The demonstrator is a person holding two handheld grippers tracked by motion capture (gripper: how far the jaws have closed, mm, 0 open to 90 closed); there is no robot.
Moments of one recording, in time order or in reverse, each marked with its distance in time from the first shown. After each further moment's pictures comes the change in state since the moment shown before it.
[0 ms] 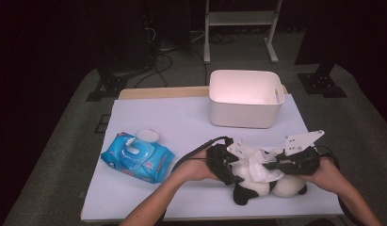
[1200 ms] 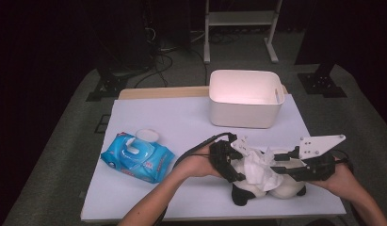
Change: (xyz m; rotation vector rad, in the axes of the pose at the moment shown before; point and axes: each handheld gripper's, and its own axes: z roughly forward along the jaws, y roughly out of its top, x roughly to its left) left arm 0.000 0.016 -0.006 0.001 -0.008 0.019; right arm 0.017 0.001 -0.033 -0.058 -0.060 -0.017
